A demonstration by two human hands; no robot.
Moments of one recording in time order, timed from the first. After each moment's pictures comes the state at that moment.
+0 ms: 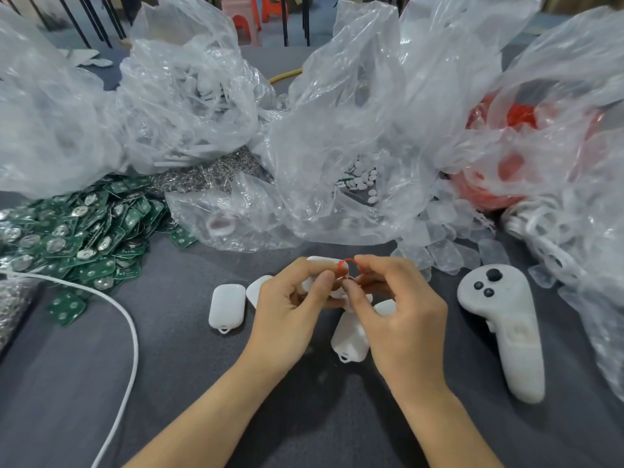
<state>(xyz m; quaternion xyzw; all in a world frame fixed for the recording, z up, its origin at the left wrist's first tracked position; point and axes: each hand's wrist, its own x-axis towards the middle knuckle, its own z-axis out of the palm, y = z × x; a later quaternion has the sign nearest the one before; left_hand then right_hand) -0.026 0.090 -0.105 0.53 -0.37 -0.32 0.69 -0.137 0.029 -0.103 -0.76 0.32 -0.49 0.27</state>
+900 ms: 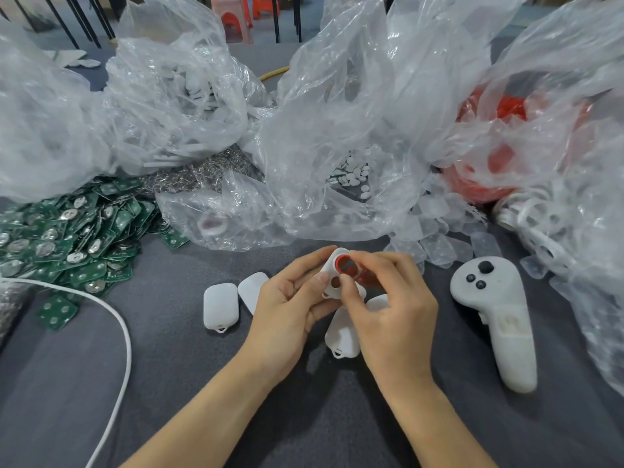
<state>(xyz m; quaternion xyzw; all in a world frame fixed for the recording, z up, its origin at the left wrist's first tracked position) -0.028 0.088 -0.110 0.43 -0.27 -0.49 0.71 -0.135 0.033 -0.102 -0.76 0.37 -0.49 0.21</state>
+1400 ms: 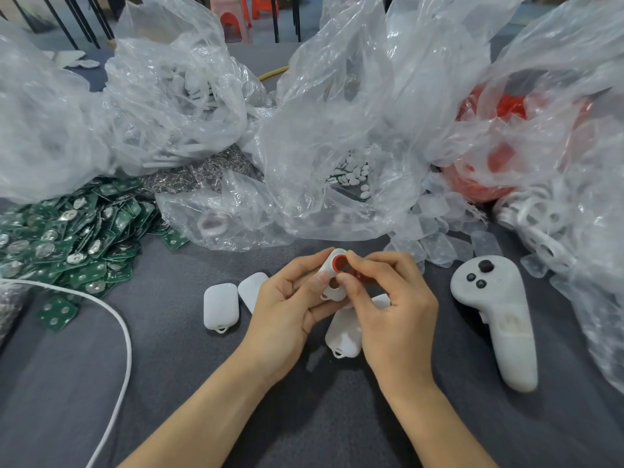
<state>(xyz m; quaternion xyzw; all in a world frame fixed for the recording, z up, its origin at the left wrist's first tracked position) -0.026 0.088 -0.106 0.42 -0.24 -0.51 0.71 -0.134 0.032 -0.104 -0.73 0.36 -0.51 0.28</state>
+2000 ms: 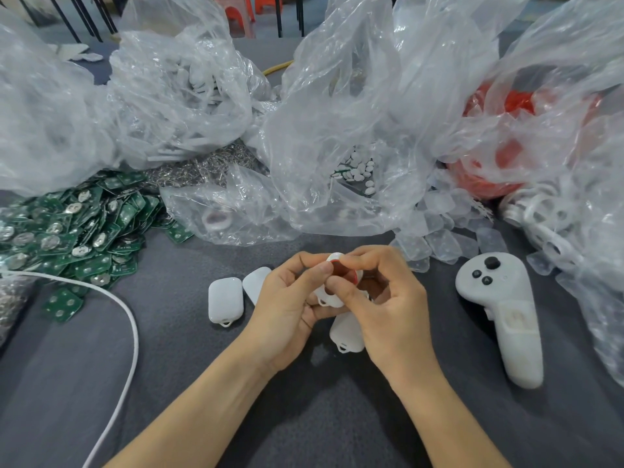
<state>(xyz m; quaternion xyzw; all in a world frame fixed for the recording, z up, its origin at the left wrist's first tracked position) -0.019 0.087 -0.105 0.42 -0.20 -0.54 0.70 -0.133 0.032 -0.103 -0.68 0.30 -0.44 0.51</state>
